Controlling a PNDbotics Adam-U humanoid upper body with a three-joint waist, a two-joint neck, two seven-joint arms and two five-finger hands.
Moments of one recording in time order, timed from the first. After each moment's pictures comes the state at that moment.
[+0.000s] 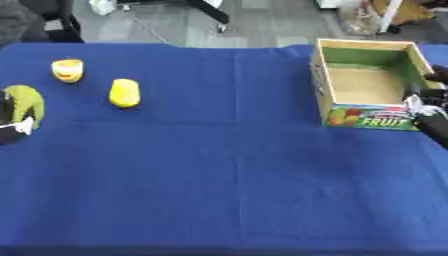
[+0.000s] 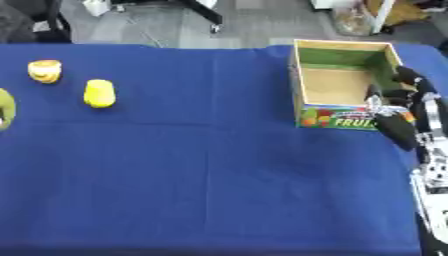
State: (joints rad) left arm -0.30 0.64 0.15 -1.45 -0.61 -0.07 0.02; right arm -0.34 -0.26 -0.09 -1.62 0.27 -0.01 -0.06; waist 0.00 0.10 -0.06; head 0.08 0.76
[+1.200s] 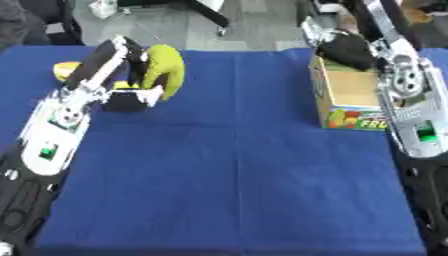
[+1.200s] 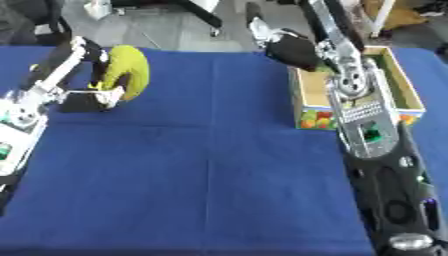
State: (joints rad) left arm -0.53 0.35 -0.15 -1.55 -0.56 -0.20 -0.19; right arm -0.76 -0.06 0.17 -1.62 0.53 -0.10 0.20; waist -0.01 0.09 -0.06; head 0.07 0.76
